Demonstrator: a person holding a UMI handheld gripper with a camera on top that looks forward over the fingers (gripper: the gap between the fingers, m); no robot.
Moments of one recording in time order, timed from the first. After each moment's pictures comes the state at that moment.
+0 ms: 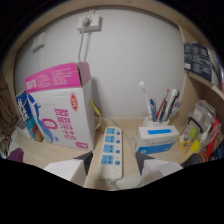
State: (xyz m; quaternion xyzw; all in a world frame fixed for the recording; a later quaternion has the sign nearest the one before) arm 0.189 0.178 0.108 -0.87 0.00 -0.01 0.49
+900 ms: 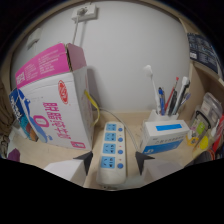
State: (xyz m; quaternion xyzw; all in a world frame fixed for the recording) arm 0.188 0.208 0.070 -0.88 0.01 0.00 0.47
